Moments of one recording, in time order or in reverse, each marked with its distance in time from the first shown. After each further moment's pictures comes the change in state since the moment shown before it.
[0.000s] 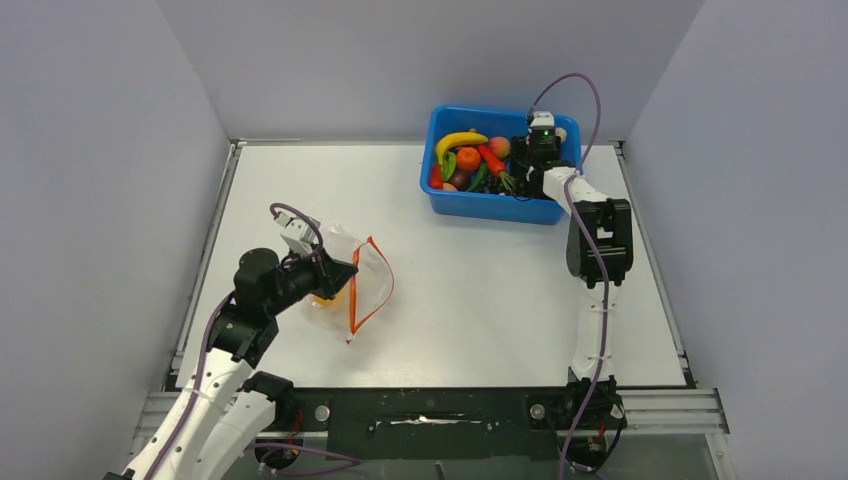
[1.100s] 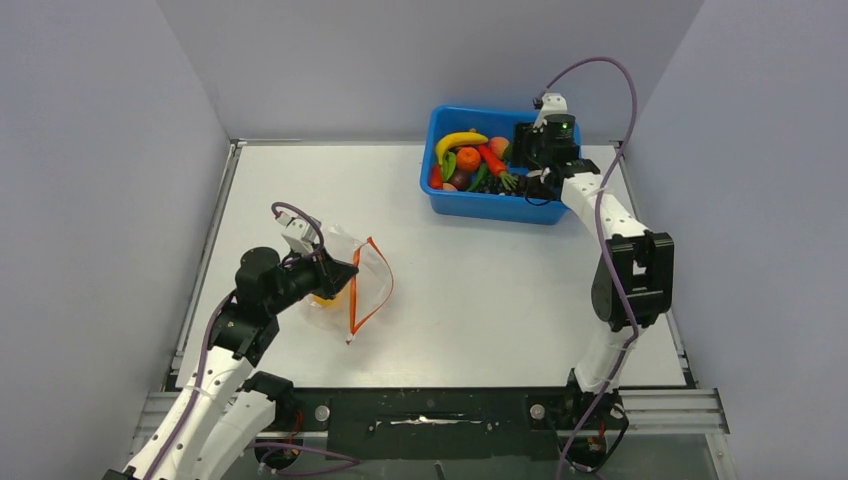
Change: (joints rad) left arm 0.004 0.013 0.000 0.000 0.008 0.000; right arm 0.031 -0.411 -0.253 -0.039 -0.142 0.031
